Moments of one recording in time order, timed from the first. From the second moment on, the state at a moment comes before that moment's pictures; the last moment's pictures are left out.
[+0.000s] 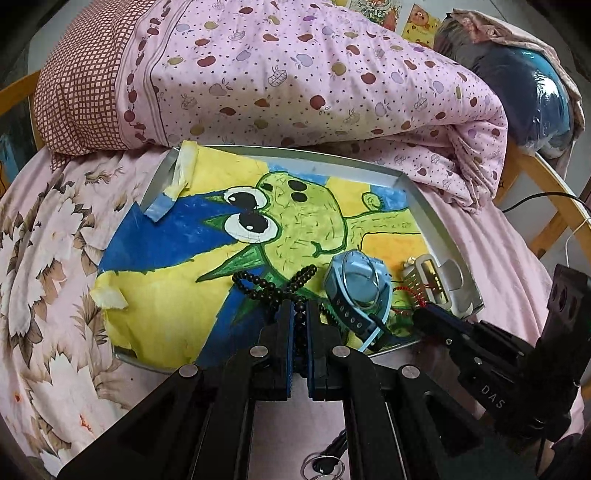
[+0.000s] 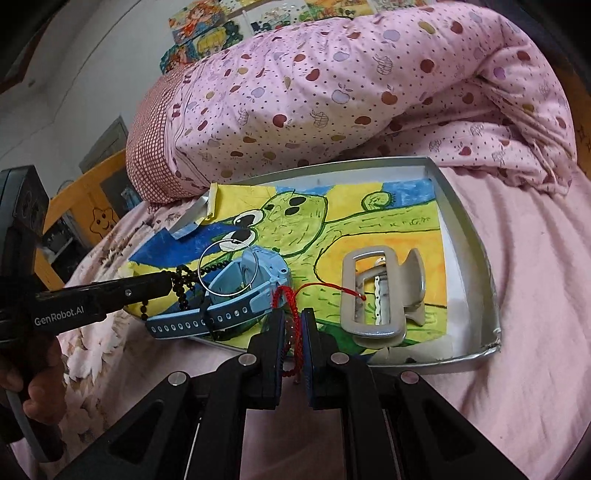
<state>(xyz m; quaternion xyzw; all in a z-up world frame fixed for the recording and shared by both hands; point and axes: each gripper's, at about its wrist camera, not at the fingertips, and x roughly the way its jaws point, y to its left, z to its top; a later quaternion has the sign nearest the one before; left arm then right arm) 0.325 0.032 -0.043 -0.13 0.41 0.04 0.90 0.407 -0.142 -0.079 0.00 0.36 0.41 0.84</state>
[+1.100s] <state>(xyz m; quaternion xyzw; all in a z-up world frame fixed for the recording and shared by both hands) 0.193 0.028 0.056 -0.14 0.27 0.09 0.95 0.301 -0.222 0.051 0.05 0.19 0.38 0.90</state>
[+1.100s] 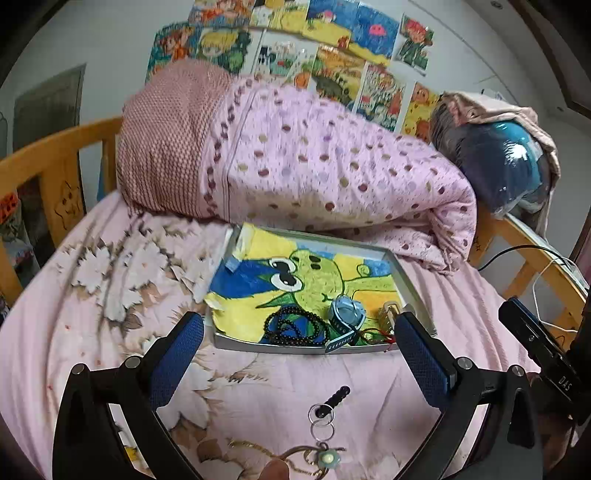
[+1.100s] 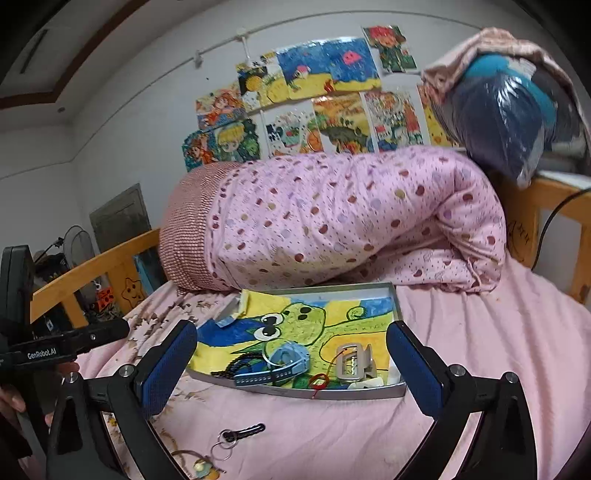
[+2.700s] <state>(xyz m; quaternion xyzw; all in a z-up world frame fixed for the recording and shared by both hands) 0.111 0.038 -0.052 -0.12 0.41 0.06 0.90 0.247 -0.196 -0.041 -0.07 0.38 0.39 0.84</state>
